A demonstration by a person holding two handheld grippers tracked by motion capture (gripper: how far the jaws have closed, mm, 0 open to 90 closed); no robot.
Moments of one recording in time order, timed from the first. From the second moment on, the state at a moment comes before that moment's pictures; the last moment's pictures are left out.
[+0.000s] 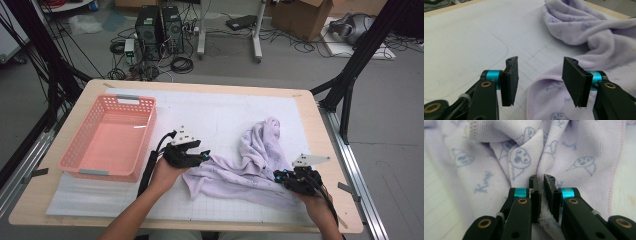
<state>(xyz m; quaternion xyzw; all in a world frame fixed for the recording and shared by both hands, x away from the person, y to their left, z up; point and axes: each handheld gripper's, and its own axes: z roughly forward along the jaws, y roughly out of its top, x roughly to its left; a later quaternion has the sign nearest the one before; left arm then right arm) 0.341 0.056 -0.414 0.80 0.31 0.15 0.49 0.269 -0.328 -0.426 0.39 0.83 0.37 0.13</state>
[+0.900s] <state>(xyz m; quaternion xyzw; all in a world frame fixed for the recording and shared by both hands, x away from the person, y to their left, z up) 0.408 -0.079 -0.447 0.85 0.28 0.07 0.43 0.265 -0.367 -0.416 0.46 0.75 0.43 0.21</state>
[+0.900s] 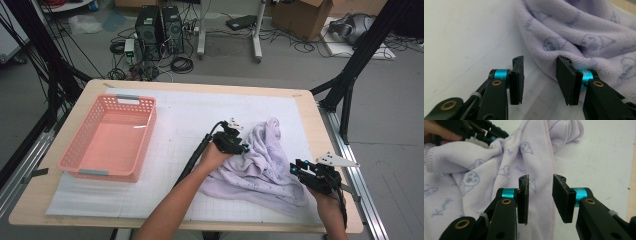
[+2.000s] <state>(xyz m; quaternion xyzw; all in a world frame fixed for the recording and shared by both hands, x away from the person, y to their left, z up) 0.401 -0.027 -0.434 0.82 0.34 0.04 0.46 0.266 -0.369 -0.417 0.47 0.74 0.44 0.21</state>
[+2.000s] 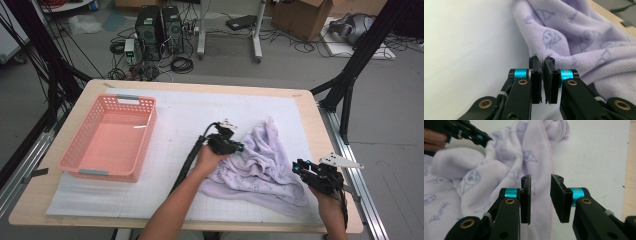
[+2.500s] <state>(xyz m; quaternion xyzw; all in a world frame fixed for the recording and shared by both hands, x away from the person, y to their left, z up) 0.406 0.077 -0.423 0.76 0.43 0.13 0.47 0.333 -0.316 -0.407 0.43 0.76 0.44 0.19</state>
